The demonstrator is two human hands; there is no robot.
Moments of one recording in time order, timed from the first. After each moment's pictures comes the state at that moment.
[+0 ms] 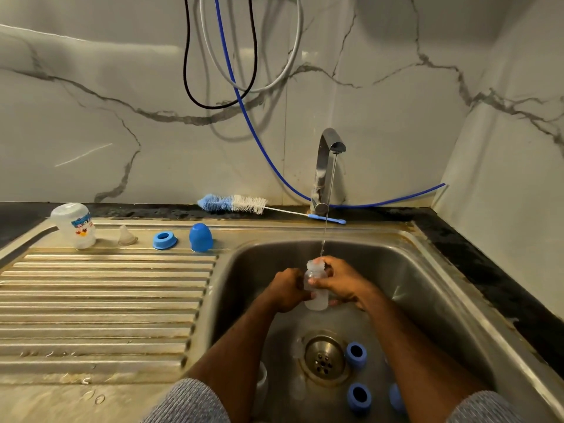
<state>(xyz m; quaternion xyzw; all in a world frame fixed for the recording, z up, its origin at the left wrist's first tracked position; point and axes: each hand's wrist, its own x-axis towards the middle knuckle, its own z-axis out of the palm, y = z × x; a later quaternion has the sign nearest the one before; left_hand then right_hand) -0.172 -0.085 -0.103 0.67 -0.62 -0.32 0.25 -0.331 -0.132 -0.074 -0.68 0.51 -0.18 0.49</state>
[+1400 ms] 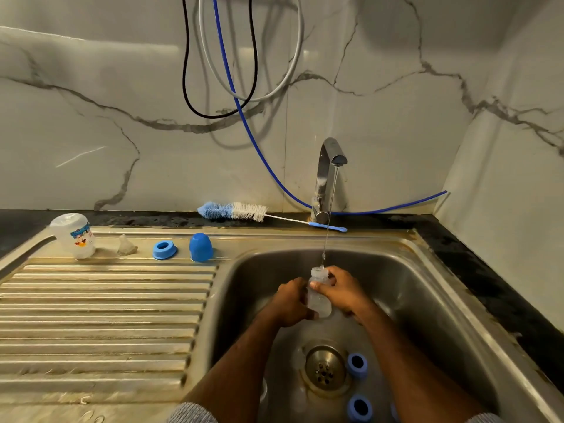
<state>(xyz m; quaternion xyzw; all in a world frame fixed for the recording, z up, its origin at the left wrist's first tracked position) -0.176 -0.086 -0.109 0.68 -0.61 -0.32 0.23 -0.324 -0.134 -0.084 -0.69 0.57 -0.22 0.40</state>
